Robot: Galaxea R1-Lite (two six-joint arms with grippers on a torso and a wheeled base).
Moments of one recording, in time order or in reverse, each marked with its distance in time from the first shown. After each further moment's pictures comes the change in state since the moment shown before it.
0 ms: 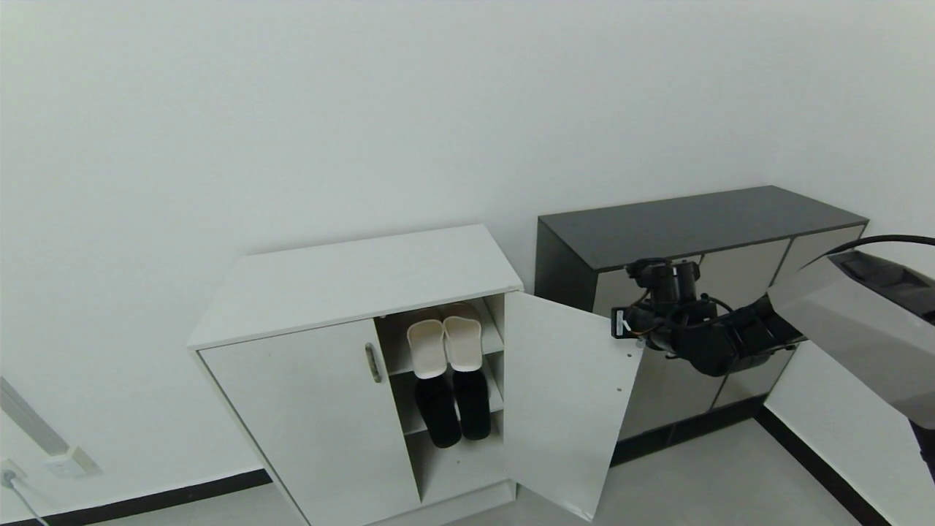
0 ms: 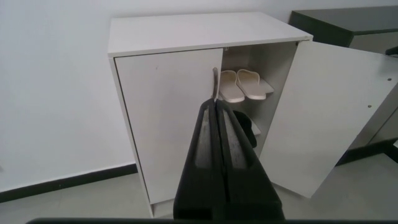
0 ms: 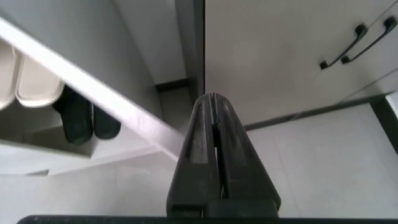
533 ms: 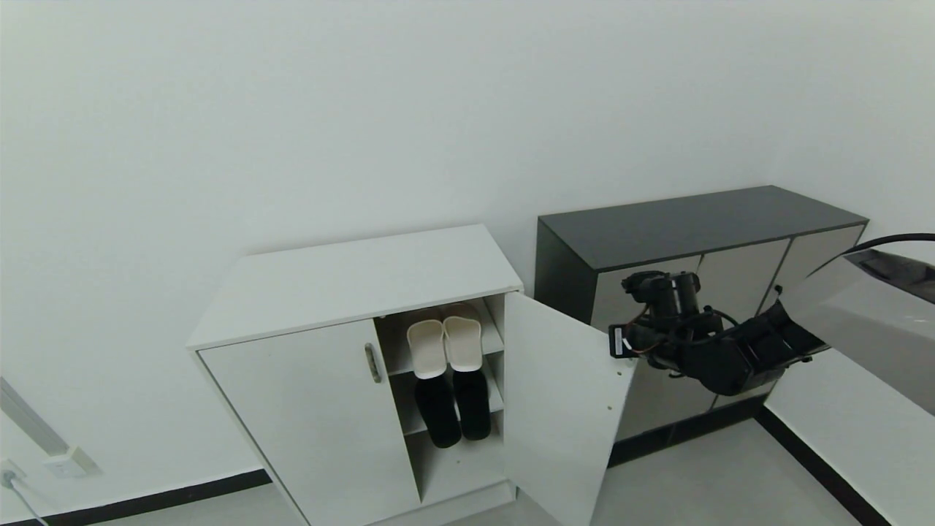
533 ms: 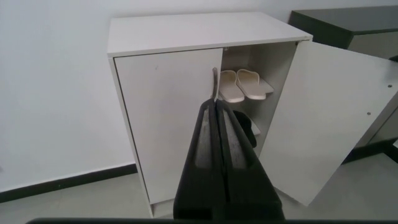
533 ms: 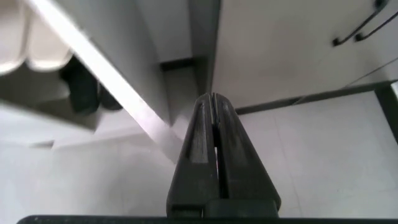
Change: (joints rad) left arm 0.000 0.000 0.000 0.000 0.000 0.000; right arm 0.060 -0.089 0.172 -0.012 0.000 0.001
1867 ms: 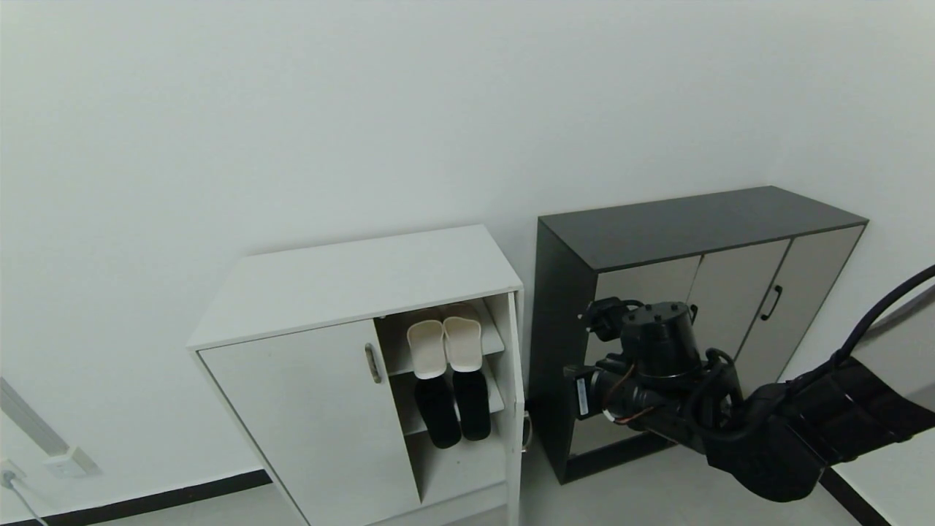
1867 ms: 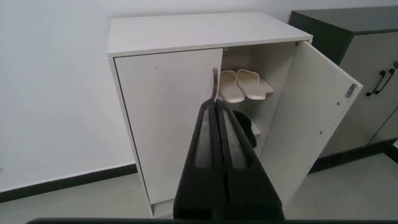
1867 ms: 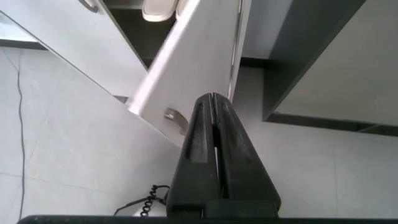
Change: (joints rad) left arm 0.000 0.000 0.000 0.000 0.000 0.000; right arm 0.300 -0.260 0.360 -0.154 0.048 0.041
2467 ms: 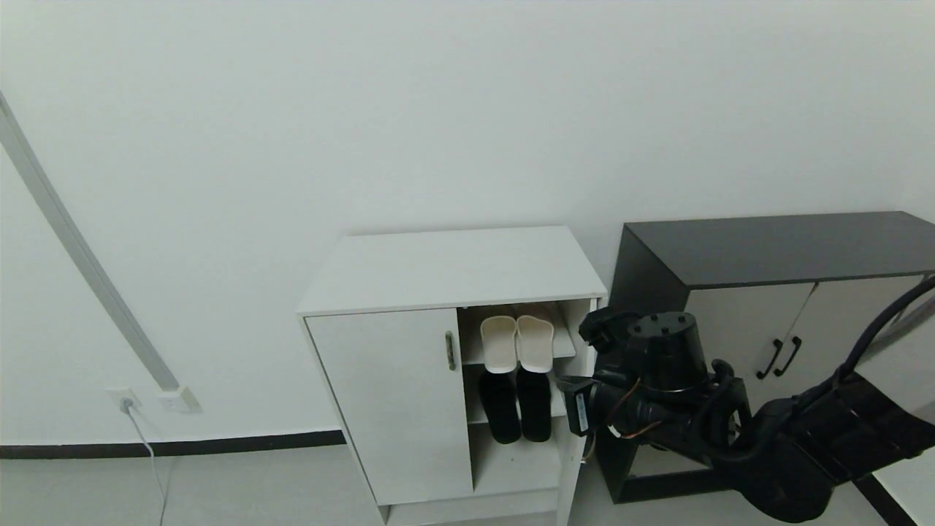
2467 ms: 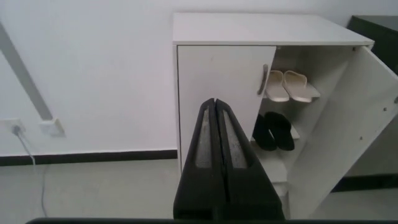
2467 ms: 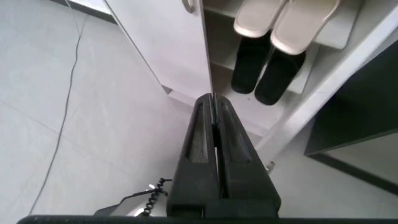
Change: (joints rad) left arm -0.001 0.000 0.000 0.001 0.000 0.000; right arm 0.001 -0.006 0.063 -0.079 0.090 -0.034
